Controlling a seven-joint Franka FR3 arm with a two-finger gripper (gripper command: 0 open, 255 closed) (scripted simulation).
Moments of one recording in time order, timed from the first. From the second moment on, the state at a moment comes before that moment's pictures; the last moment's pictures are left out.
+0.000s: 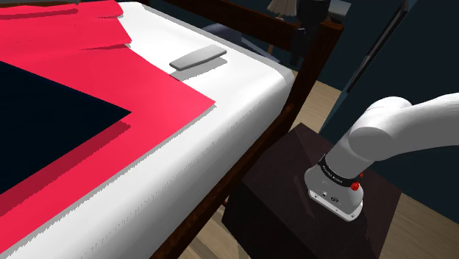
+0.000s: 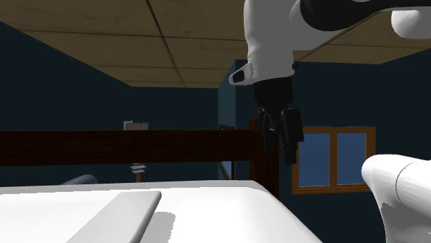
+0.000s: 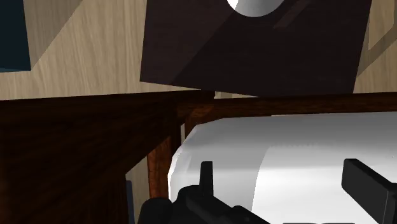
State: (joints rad) arm -0.01 -0.74 0.06 -2.41 -0.03 1.55 -0.12
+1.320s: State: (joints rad) arm -0.24 -0.36 0.58 -2.07 0.20 1.72 1.15
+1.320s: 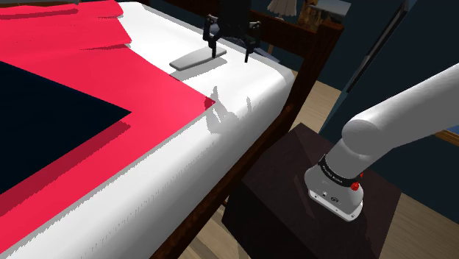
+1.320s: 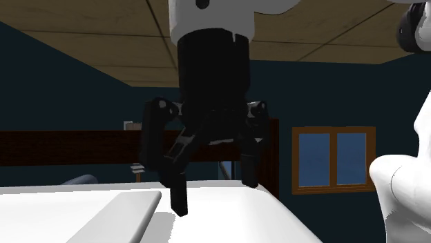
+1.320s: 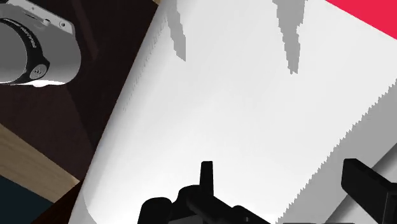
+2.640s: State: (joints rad) arm -0.32 0.03 0.74 -1.84 -0.03 1.86 1.83
